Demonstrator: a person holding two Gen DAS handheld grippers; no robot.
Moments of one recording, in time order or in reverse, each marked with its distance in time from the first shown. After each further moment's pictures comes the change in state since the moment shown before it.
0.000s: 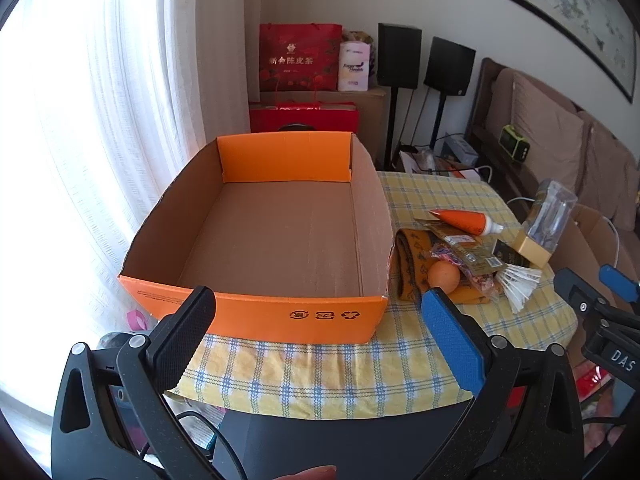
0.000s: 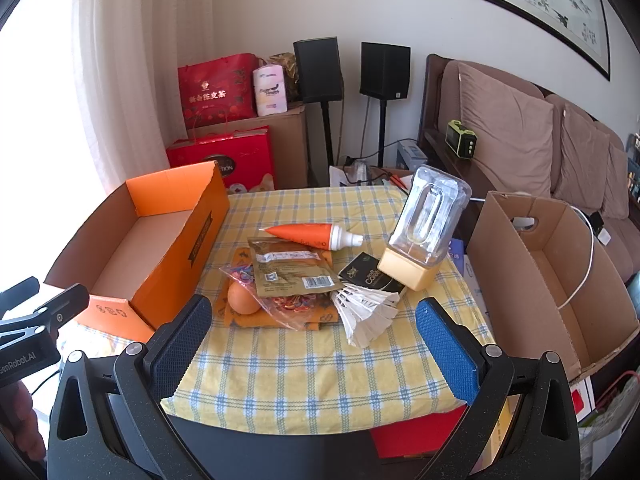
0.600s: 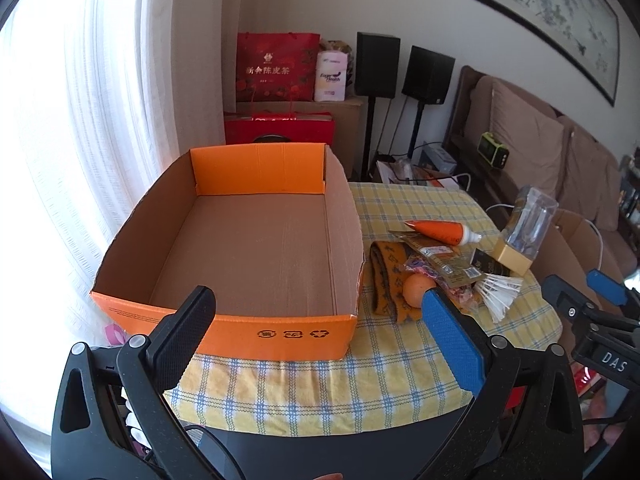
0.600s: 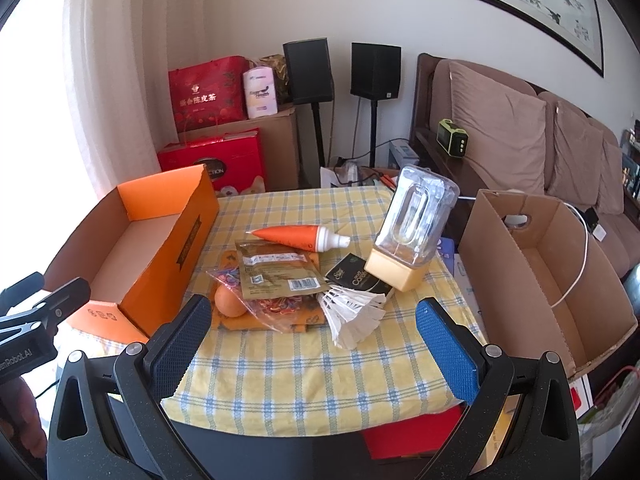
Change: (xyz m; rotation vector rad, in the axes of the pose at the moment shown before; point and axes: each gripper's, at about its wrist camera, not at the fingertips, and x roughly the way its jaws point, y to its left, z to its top) left arm 0.004 -0.007 0.007 0.014 -0.037 -0.091; right arm 0.001 -0.013 0.003 0.019 -0.004 -0.022
